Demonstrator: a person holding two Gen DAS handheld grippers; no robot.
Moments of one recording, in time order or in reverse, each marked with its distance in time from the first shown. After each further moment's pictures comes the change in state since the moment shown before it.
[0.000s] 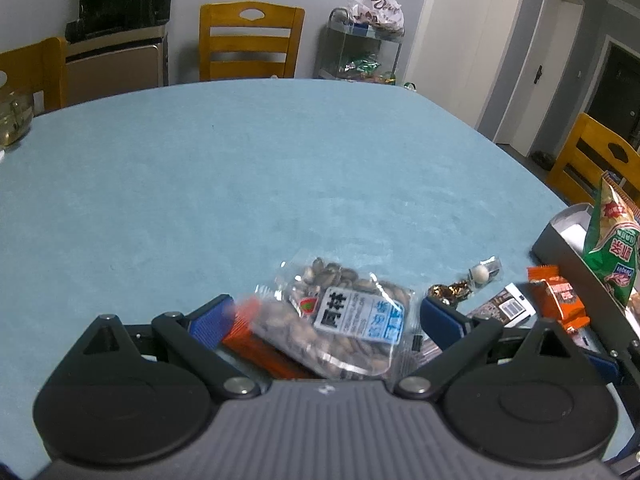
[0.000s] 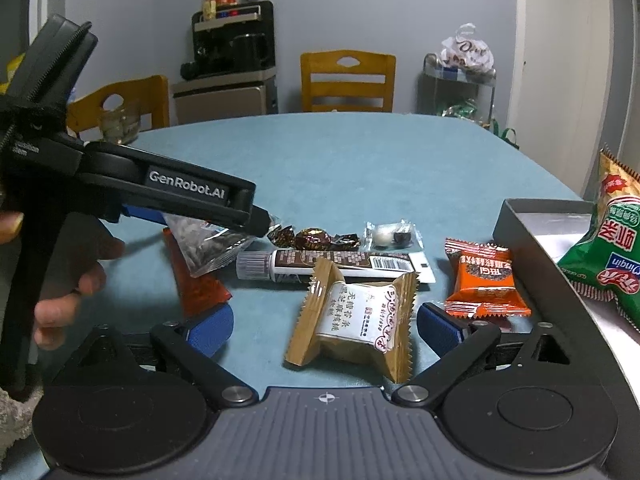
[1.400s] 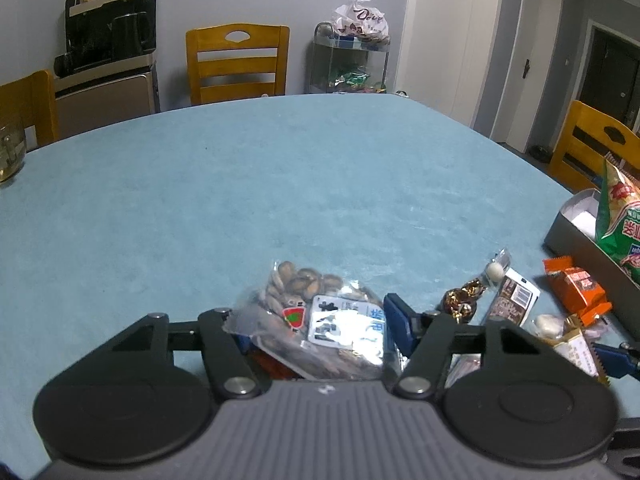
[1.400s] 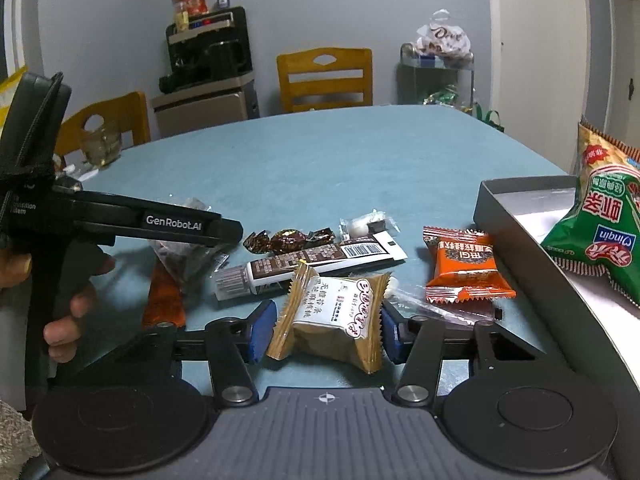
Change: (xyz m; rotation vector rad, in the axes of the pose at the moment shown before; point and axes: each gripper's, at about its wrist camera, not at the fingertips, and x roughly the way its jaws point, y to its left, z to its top) left arm 0.018 -0.004 -0.006 0.089 -0.065 0.017; right arm -0.001 -0.017 -0.003 0.101 -0.003 -0.016
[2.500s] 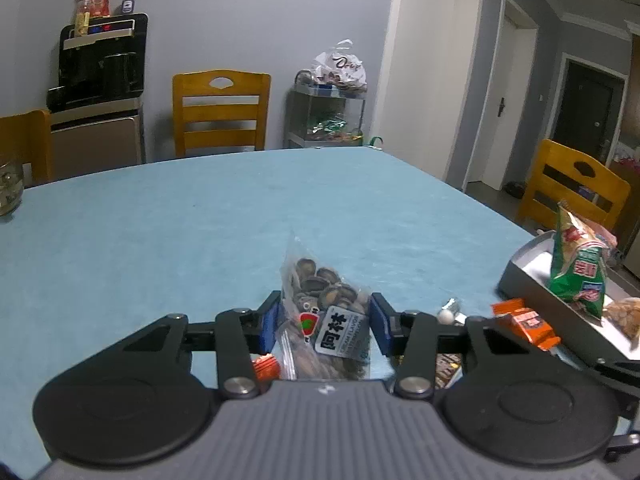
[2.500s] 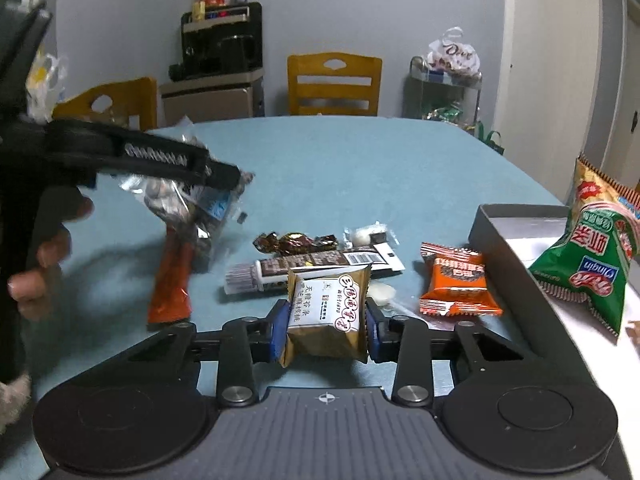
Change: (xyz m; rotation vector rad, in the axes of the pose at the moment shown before) left arm -0.058 0.006 0.009 0.007 -0.140 -0.079; right arm -0.010 0.015 0.001 -0.114 -0.001 -0.053
